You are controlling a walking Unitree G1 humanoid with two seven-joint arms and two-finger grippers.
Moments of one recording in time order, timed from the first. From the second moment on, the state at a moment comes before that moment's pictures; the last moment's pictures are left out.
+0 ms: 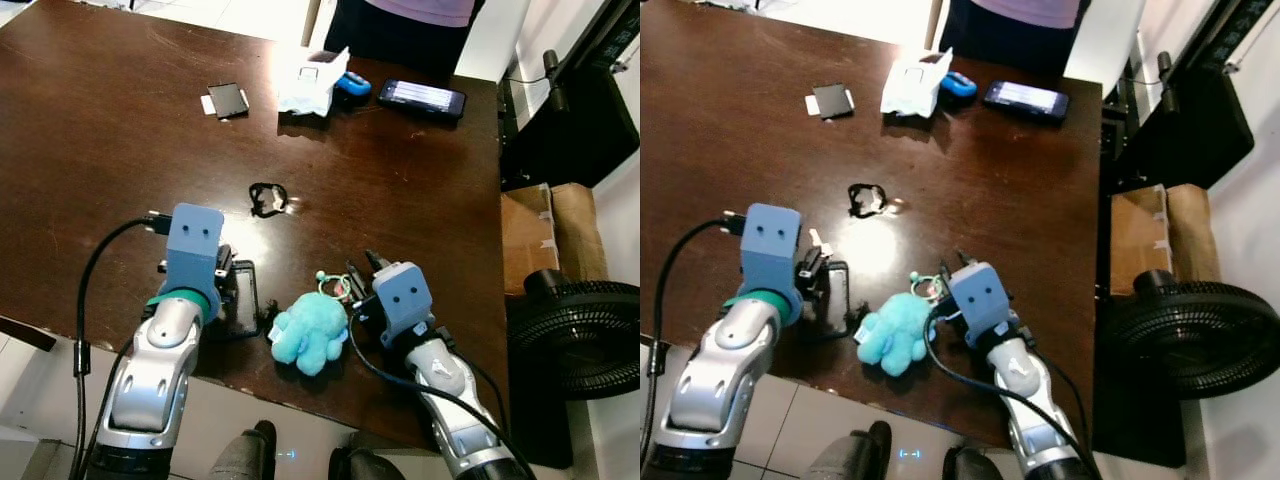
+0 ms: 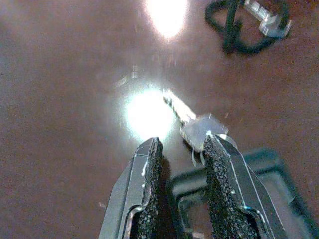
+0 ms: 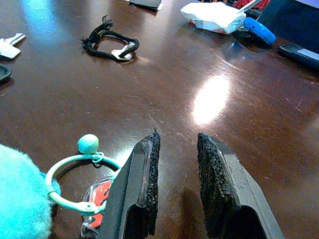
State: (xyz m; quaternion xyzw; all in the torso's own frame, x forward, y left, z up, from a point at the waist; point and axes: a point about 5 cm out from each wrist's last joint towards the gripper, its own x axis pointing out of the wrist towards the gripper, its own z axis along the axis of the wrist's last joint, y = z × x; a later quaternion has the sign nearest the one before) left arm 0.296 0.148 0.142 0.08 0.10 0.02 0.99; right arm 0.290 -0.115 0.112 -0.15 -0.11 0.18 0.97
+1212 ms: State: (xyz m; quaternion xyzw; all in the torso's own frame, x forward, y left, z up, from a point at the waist) left arm 0.308 0.124 0.134 0.10 0.10 0.01 0.99; right arm 0.290 -0.115 0.108 -0.15 -0.10 0.18 0.97
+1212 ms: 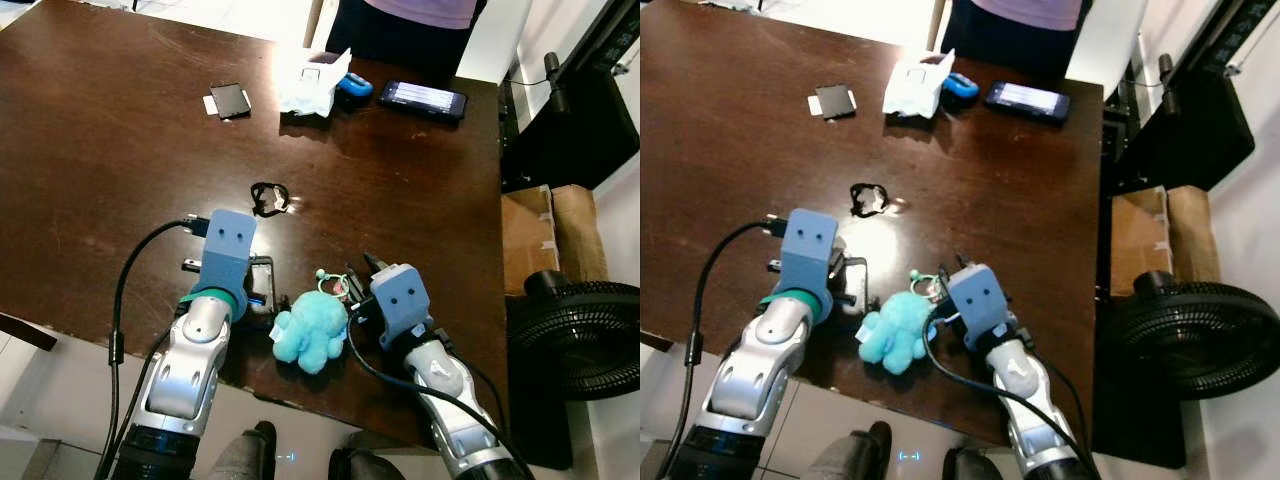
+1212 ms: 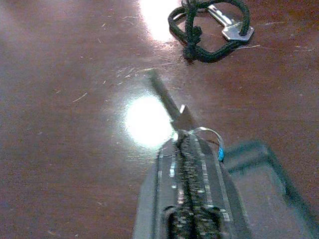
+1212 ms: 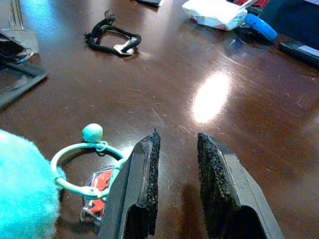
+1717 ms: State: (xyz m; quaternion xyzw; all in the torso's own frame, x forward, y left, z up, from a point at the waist) left arm 0.312 0.137 0.153 0.07 0.06 0.04 0.99; right arm 0.290 -0.115 0.108 -0.15 -0.10 0.18 0.97
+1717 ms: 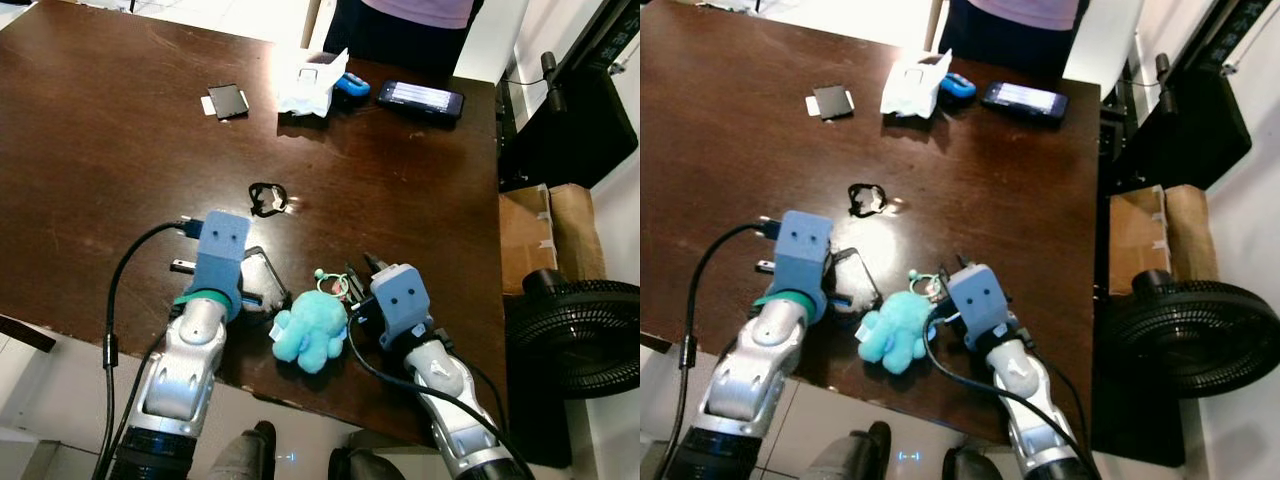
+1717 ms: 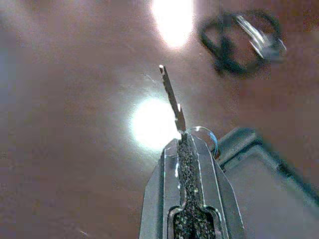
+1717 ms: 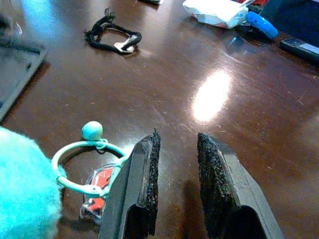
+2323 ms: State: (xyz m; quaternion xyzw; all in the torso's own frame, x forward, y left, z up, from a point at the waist) left arm 0.283 0.127 0.262 0.08 -0.16 -0.10 0.98; right arm 0.299 -0.109 0.125 -0.13 -0.12 0.19 0.97
